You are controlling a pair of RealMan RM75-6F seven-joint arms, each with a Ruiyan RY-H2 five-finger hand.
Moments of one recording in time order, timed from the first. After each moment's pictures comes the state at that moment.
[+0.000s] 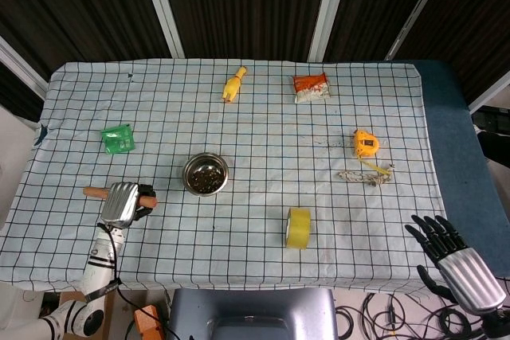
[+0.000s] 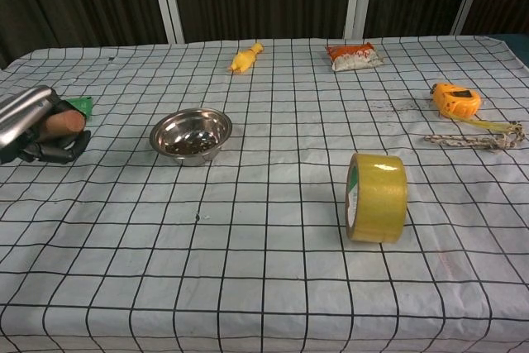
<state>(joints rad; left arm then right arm) -0.47 -1.68 -0.14 -1.16 1.38 1.28 -0.09 0.05 -1.01 -0.14 -1.50 -1.89 1.60 0.13</state>
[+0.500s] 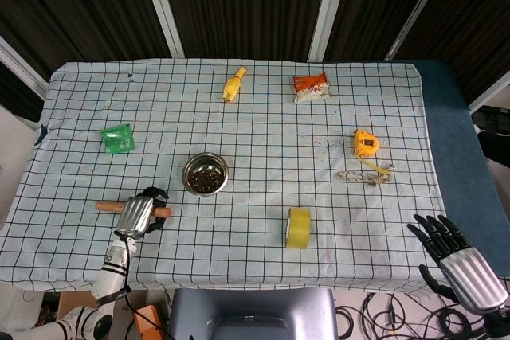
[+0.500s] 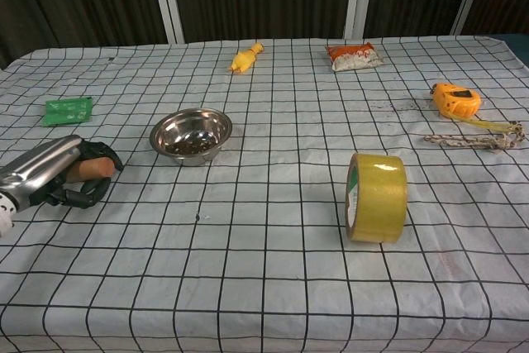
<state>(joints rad) -0.47 -1.76 -0.10 -1.07 1.35 1.17 -0.09 0.05 -1.01 -0.14 -1.50 -1.88 1.59 0.12</state>
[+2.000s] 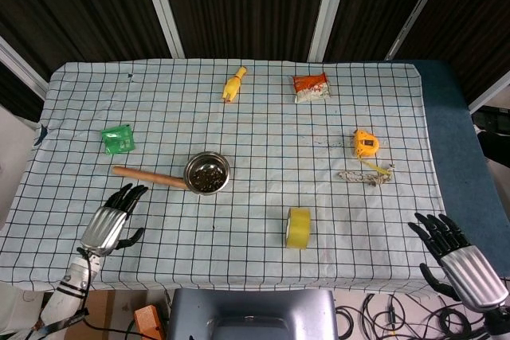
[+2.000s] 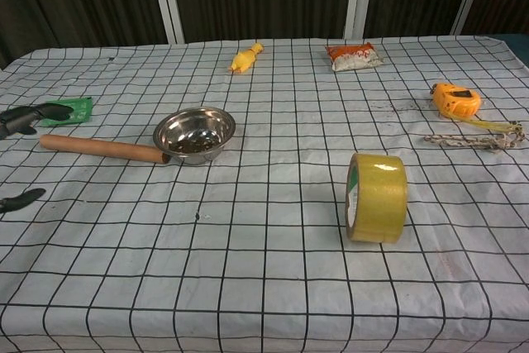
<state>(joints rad) -0.37 -1.41 0.02 -1.39 1.54 1.33 -0.03 0.06 -1.00 -0.15 -1.52 -1.86 1.57 0.14</state>
